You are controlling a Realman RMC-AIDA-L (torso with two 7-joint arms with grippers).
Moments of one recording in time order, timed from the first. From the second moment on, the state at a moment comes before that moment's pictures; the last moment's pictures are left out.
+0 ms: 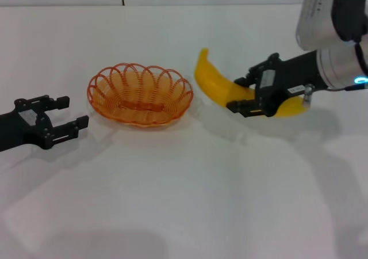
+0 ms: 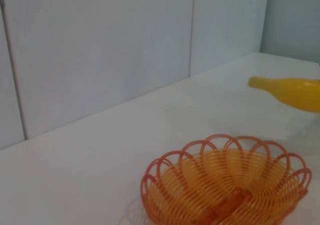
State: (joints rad) left arm -0.38 -2.02 0.79 0.66 1.86 1.33 -1.18; right arm 0.49 2.04 -1.37 -1.31 -2.24 -1.34 1.98
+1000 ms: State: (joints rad) left arm -0.39 -2.03 0.80 0.66 1.86 1.33 -1.18; right arm 0.73 2.05 -1.72 -1.10 -2.15 -0.94 1.99
